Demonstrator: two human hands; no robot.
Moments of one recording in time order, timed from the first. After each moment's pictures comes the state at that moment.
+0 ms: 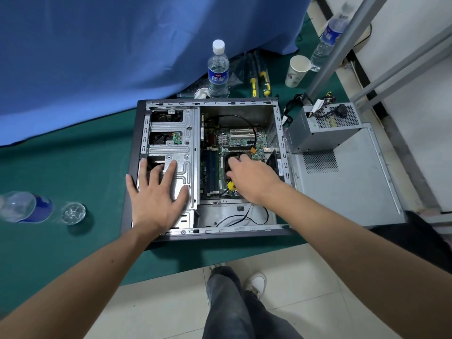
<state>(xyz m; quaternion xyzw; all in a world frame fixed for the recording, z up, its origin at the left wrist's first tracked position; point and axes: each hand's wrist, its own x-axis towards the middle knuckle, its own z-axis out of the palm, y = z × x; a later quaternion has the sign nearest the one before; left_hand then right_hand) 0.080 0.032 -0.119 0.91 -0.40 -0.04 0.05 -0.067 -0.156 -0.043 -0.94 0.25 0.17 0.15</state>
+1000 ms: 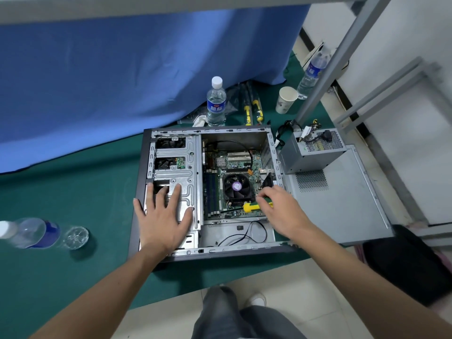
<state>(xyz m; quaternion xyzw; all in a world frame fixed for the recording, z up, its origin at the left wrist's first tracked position) 0.076 0.032 -0.107 0.91 -0.40 -0.09 0.06 -0.131 -0.157 -0.031 -0.85 0.42 0.03 0.31</state>
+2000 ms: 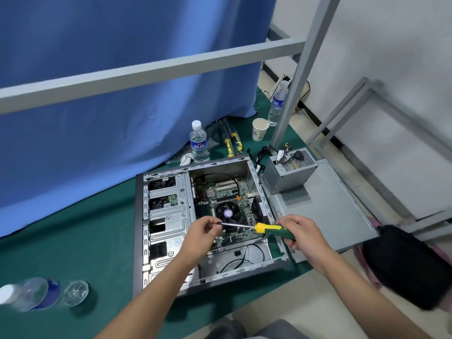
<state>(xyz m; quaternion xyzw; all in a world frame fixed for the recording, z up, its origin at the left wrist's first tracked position) 0.040 -0.041 -0.053 0.74 -0.29 -0.46 0.40 -0.194 -0.154 -0.013 -0.53 0.57 -0.15 0.61</state>
